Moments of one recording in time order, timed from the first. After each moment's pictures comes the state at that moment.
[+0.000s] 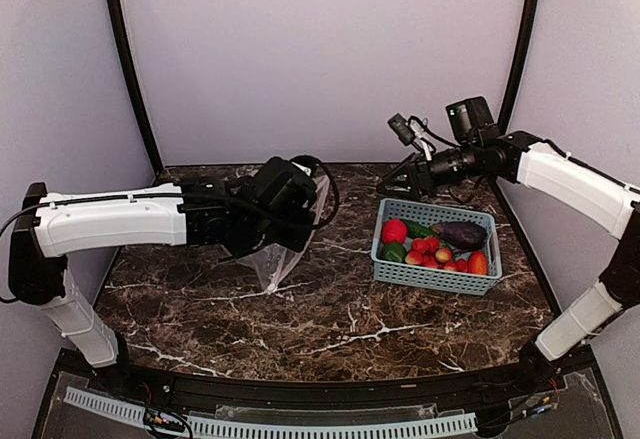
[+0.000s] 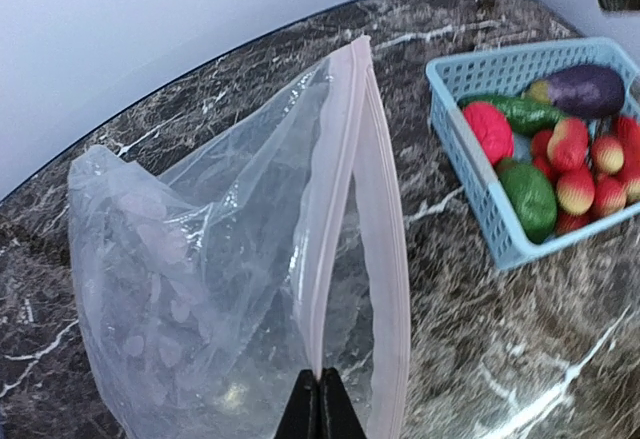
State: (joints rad) left arm -1.11 1.62 1.40 -0.64 -0.61 -0.38; right arm 0.47 1.45 1.31 -0.53 -0.76 -0.16
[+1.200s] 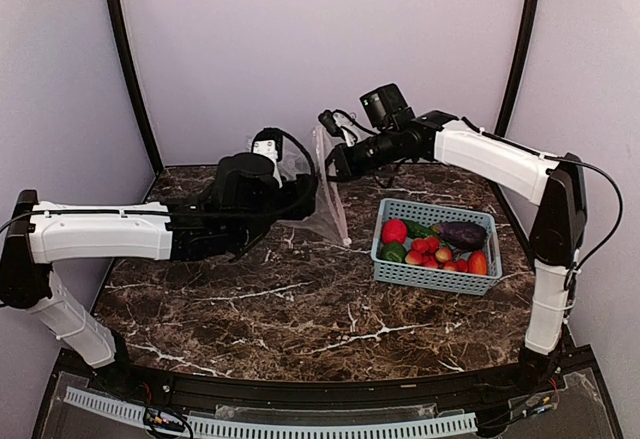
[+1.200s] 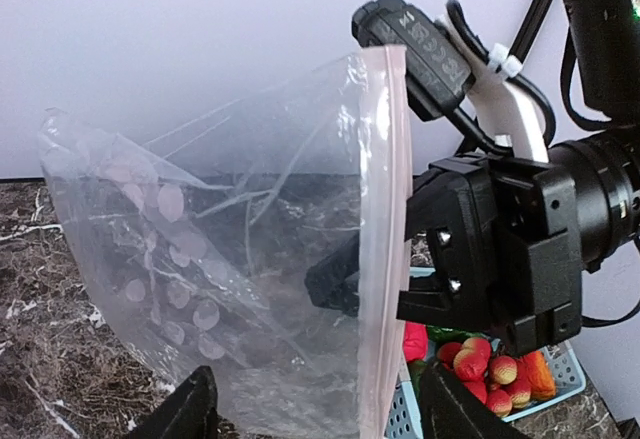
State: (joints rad) left arm -1.04 1.52 1.15 0.06 -0.60 -0.47; right arm 0.69 1.95 1.85 -0.59 -0.50 0.18
